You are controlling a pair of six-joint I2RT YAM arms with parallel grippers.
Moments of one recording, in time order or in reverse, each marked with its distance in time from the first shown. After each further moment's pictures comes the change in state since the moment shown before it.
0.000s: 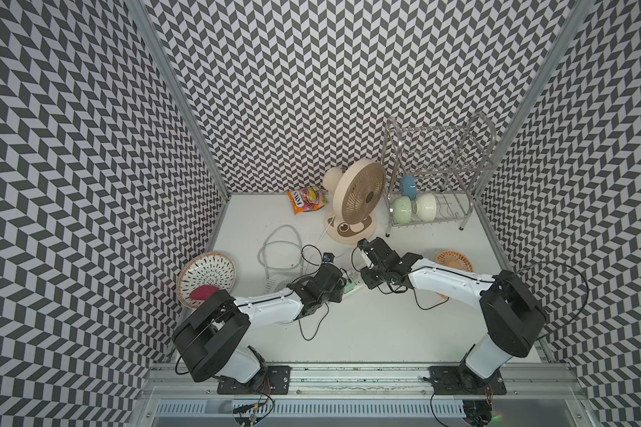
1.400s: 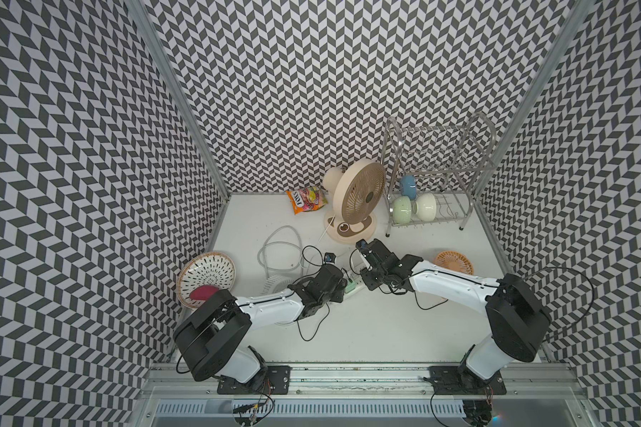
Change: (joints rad) left arm -0.011 0.010 -0.006 0.035 -0.006 0.000; right arm 0.062 -0.031 0.005 -0.025 0.106 -0.044
